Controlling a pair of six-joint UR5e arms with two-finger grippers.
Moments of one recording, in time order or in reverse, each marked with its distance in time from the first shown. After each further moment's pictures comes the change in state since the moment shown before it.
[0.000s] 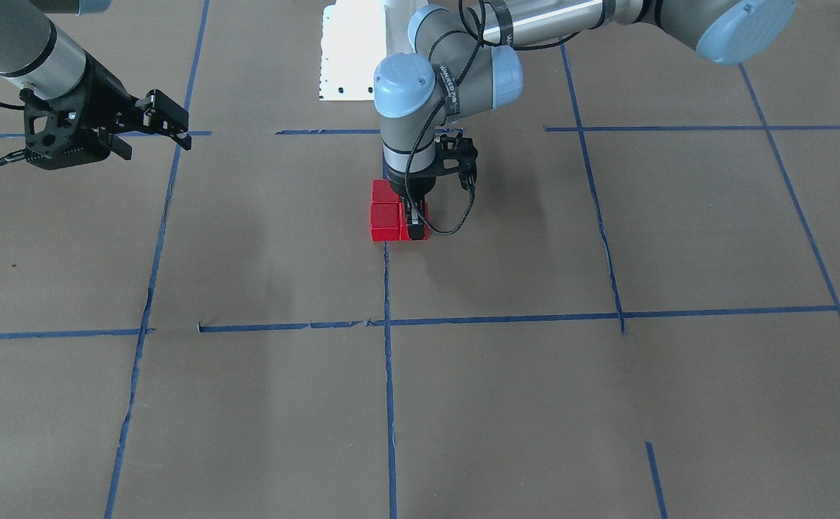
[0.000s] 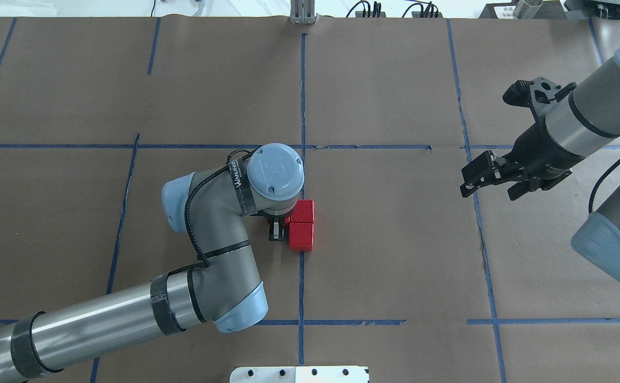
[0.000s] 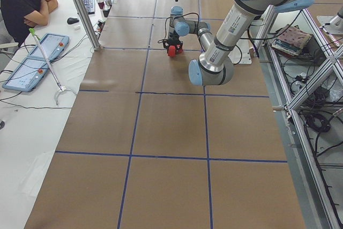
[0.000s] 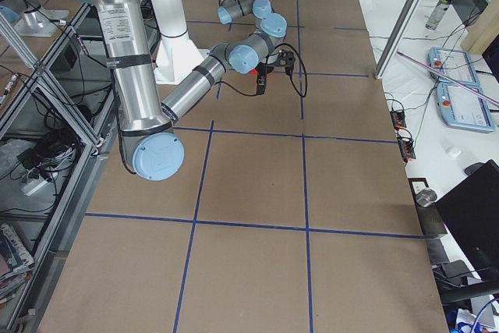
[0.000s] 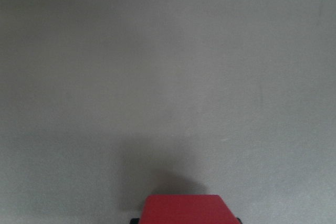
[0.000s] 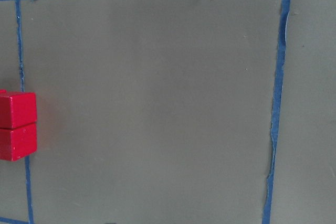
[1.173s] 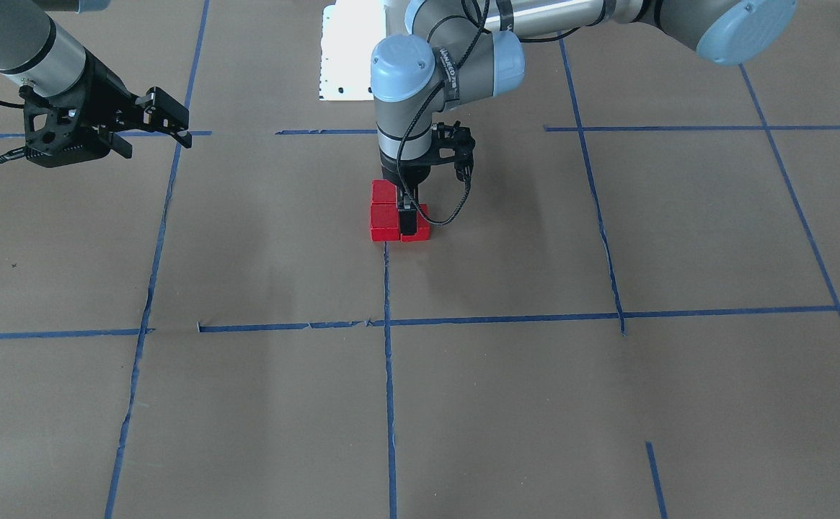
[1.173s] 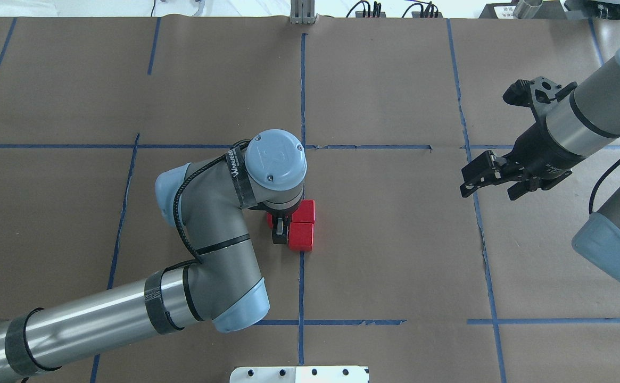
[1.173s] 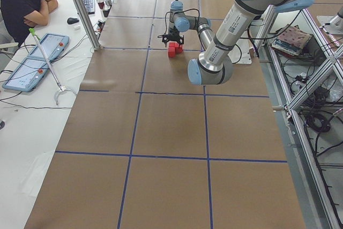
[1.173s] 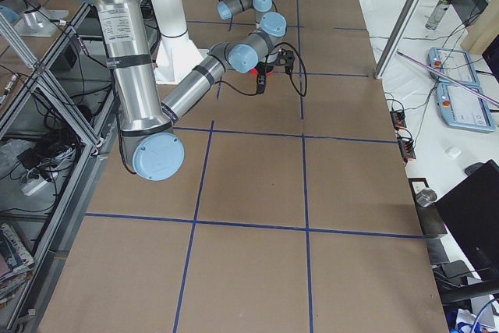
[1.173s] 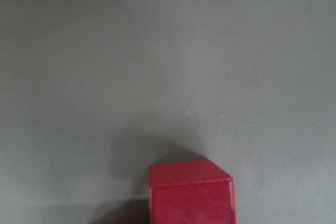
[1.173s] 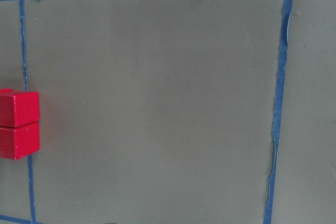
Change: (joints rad) left arm -0.018 -0.007 -0.100 0.066 -0.044 0.056; right arm 0.000 0.000 0.007 0.000 0.000 0.000
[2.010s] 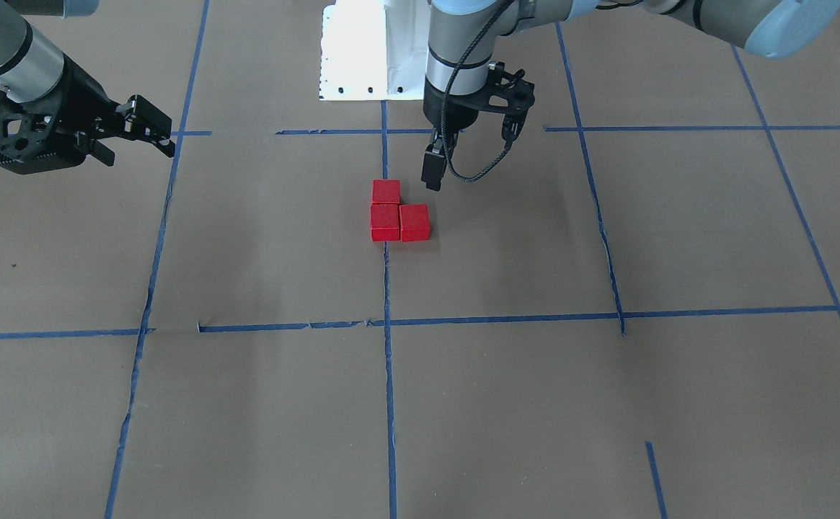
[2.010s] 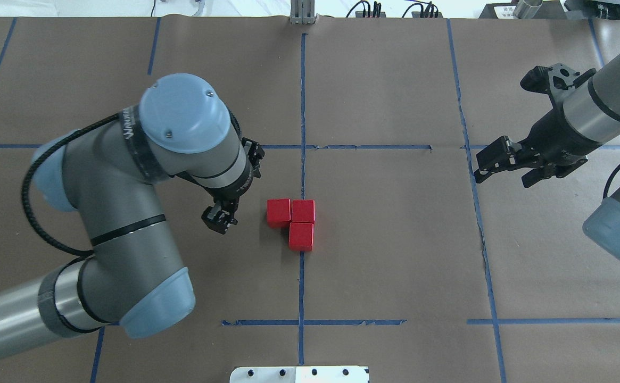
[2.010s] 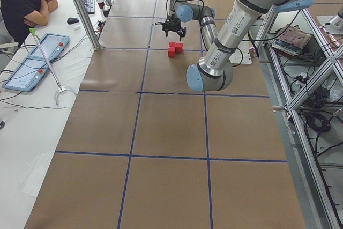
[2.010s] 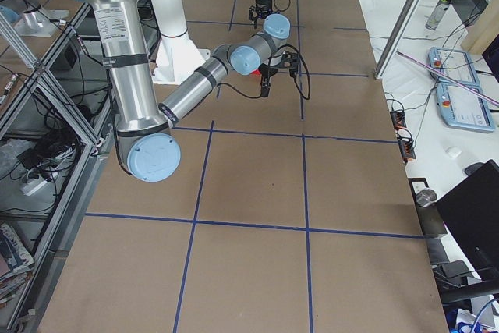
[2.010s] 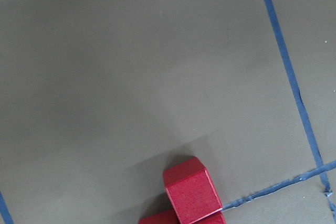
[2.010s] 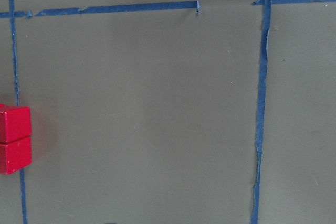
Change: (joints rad) left arm -0.112 0.159 -0.368 0.173 -0.127 0.484; right arm 0.073 -0.010 -0.028 -0.005 0.003 -0.032
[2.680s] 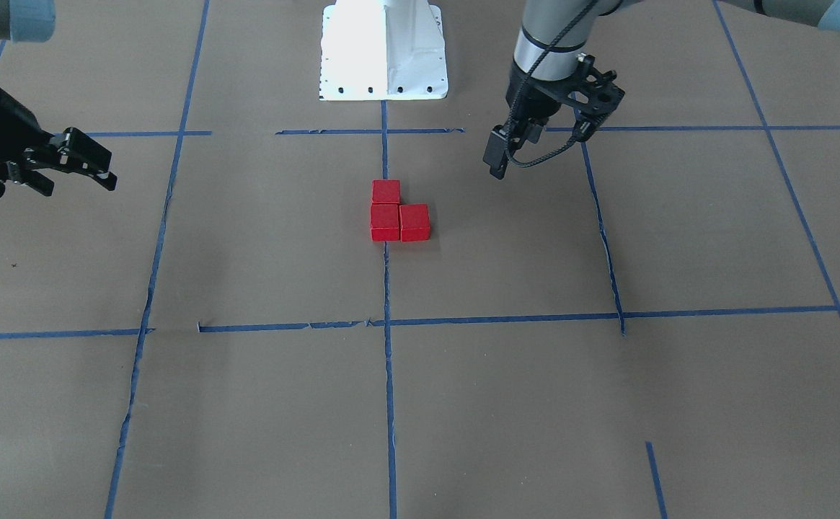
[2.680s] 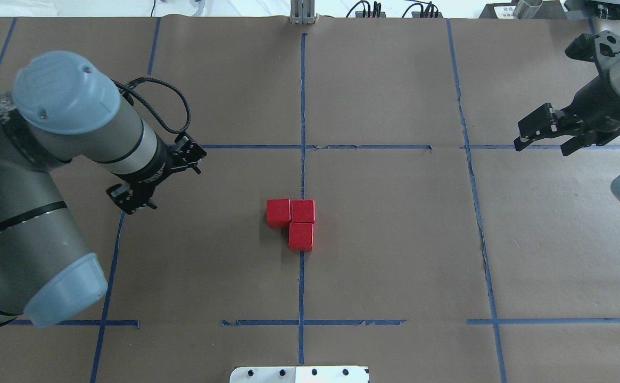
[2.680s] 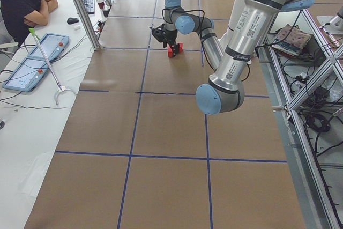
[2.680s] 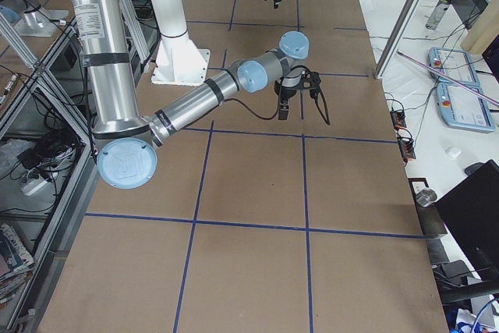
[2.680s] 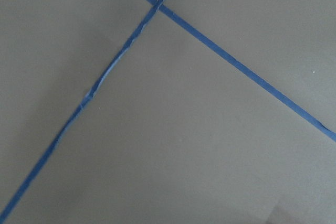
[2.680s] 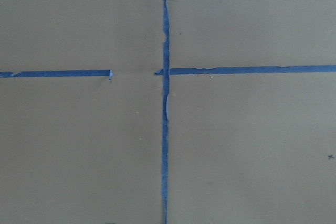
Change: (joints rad) left arm -0.230 0.284 -0.153 0.006 -0.139 0.801; right arm 0.225 -0.073 -0.087 -0.005 0.044 -0.273
